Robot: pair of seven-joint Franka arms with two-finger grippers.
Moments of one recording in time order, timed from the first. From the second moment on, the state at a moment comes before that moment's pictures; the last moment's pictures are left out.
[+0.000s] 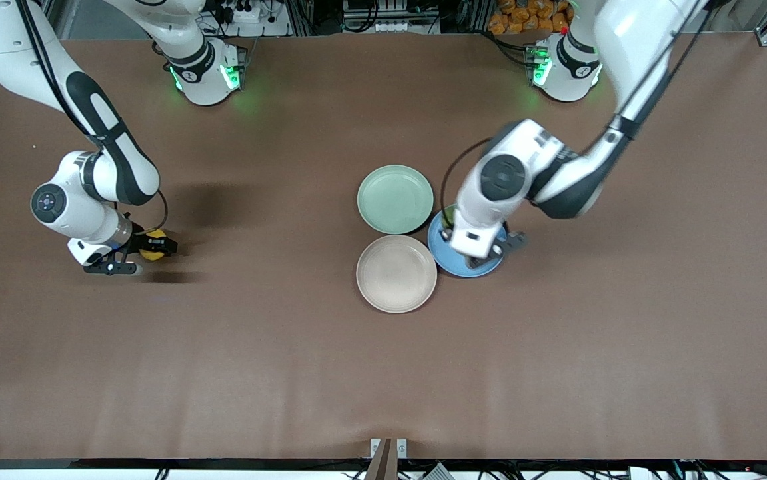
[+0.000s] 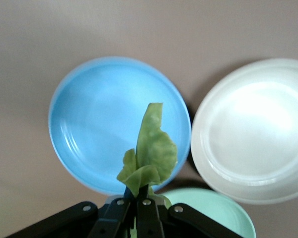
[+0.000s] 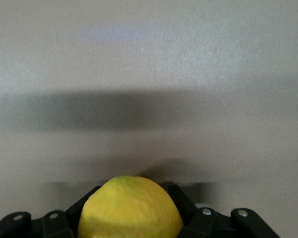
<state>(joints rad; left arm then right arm) -0.07 0.54 -0.63 -1.73 0.25 2.06 -1.24 -0.21 0.43 0.07 -2.24 0.00 2.60 -0.10</state>
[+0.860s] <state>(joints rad) -0.34 0.60 -0.63 -1.73 0.25 2.11 -1.64 0.00 0.43 0.14 -1.90 0.00 2.34 0.43</state>
